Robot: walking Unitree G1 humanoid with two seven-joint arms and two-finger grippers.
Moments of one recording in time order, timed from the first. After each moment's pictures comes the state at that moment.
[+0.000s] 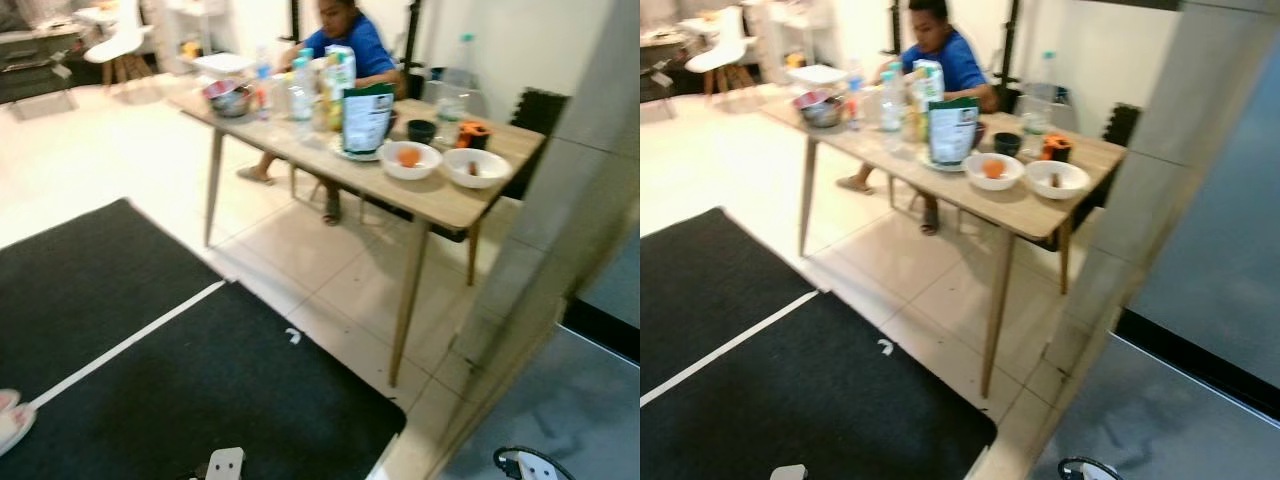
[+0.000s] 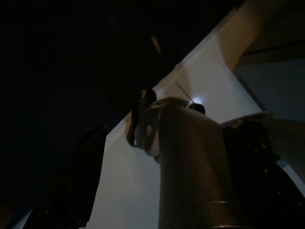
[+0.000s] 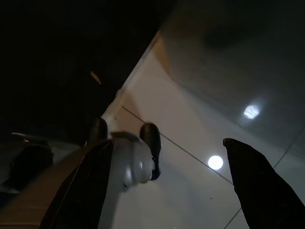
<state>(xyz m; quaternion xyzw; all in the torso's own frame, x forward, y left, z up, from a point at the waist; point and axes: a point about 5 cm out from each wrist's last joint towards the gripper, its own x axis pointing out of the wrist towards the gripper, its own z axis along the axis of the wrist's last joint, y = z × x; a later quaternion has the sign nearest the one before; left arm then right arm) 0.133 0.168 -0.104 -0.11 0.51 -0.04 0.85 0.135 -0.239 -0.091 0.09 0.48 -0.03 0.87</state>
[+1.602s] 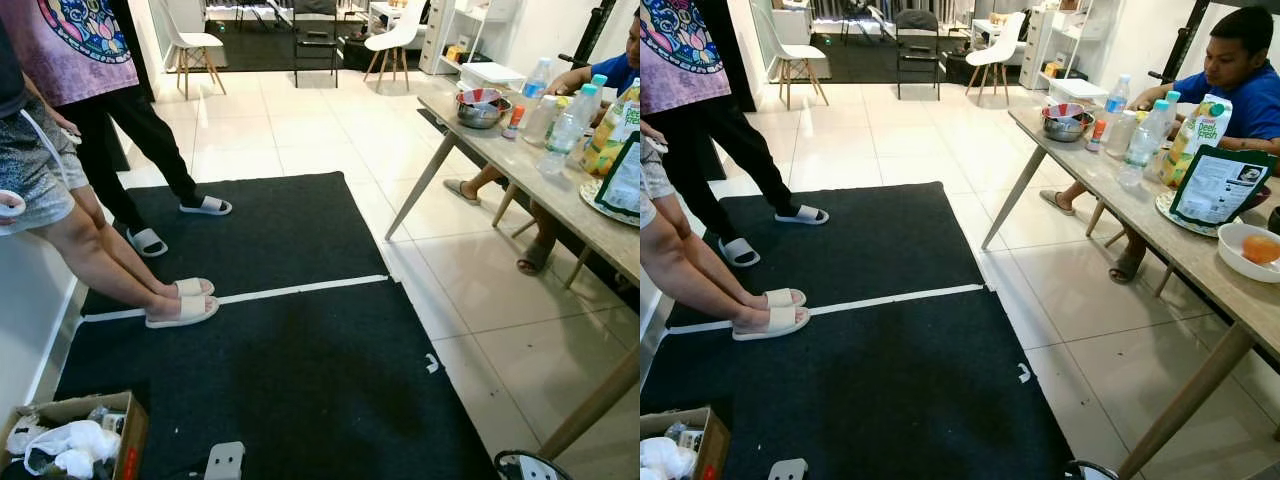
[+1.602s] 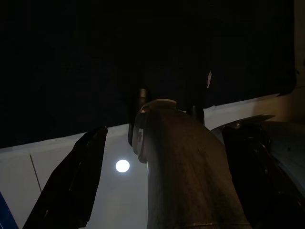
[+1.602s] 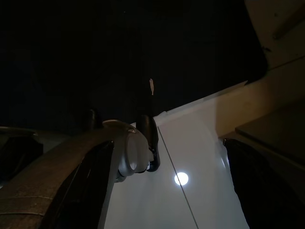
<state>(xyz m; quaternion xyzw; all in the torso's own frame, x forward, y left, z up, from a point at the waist) 0.141 0.169 -0.101 -0.11 0.50 -0.04 0.86 0.135 -0.237 -0.091 0.10 0.48 -0.03 0.87</state>
